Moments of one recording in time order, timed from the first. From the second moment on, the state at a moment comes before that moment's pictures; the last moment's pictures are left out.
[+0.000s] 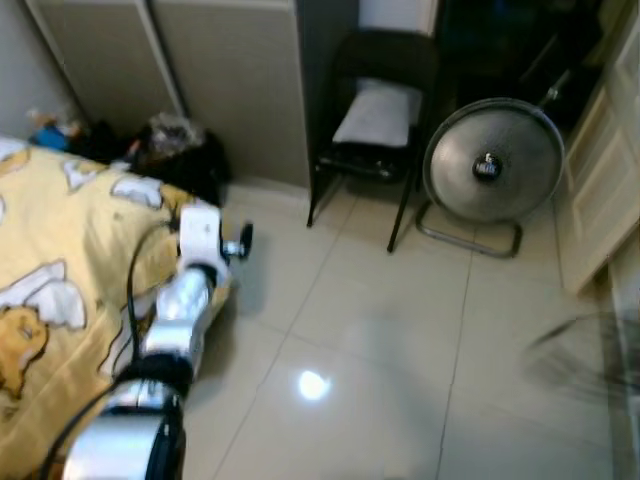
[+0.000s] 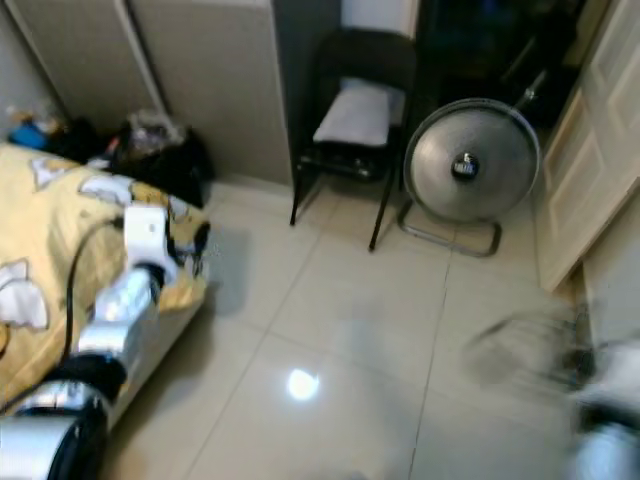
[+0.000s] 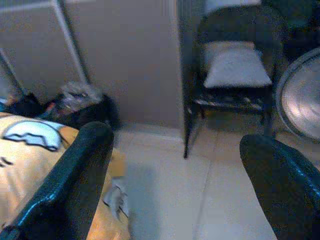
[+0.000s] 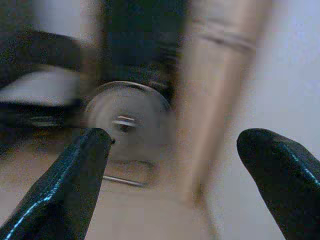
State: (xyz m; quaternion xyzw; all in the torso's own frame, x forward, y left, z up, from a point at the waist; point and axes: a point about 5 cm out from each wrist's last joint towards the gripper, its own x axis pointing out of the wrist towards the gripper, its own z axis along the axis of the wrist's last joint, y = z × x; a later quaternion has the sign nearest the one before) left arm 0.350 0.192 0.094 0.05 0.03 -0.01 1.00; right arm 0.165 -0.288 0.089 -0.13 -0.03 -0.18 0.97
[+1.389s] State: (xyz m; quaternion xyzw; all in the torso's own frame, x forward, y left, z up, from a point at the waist) left arm 0.328 0.089 0.098 0.02 0.00 -0.17 0.99; right arm 0.221 -0.206 0.070 0.02 0.04 -0.01 1.00
